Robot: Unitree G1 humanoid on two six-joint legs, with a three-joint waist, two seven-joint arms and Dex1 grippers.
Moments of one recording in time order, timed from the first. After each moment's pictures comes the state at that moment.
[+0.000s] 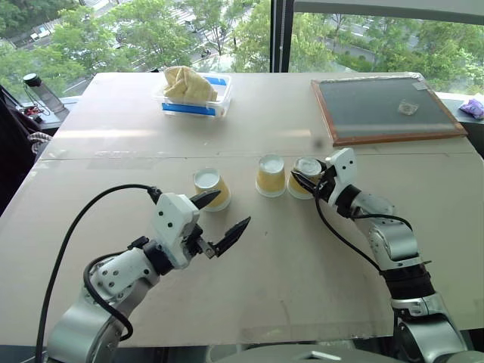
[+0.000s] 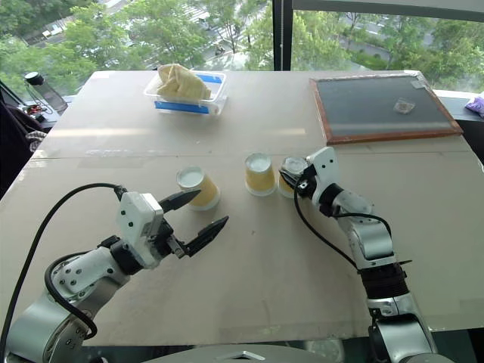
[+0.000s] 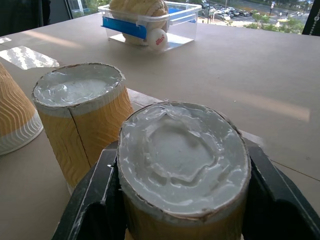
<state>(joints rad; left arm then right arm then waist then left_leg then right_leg) 0.23 0.60 0.15 -0.80 -0.51 0.47 -0.54 -0.37 -0.26 0.10 -0.03 0.26 0.32 0.52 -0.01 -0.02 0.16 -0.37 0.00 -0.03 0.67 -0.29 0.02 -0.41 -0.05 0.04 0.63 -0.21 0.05</state>
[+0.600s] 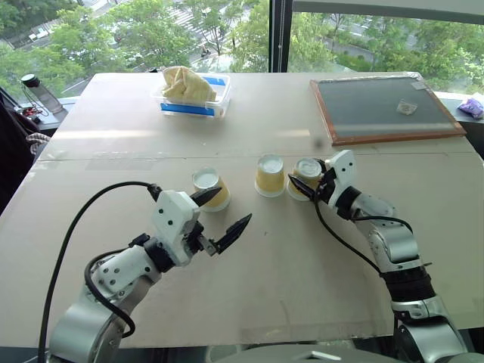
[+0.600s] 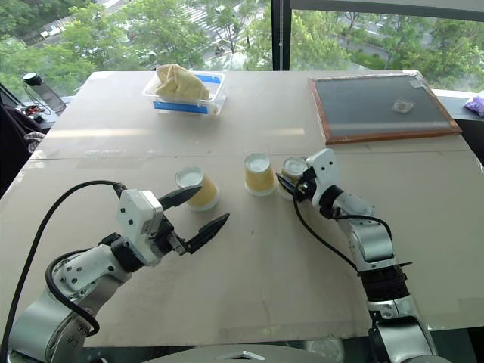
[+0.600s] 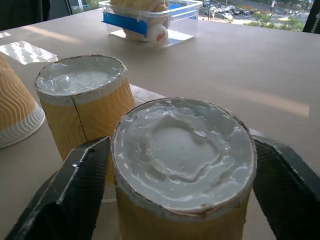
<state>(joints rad) 0.21 0.58 0.15 -0.80 -0.51 0.47 -0.54 -0.36 -0.24 0.10 -0.03 0.25 0.32 0.54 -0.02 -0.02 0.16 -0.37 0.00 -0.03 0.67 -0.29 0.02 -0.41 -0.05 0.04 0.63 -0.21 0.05</state>
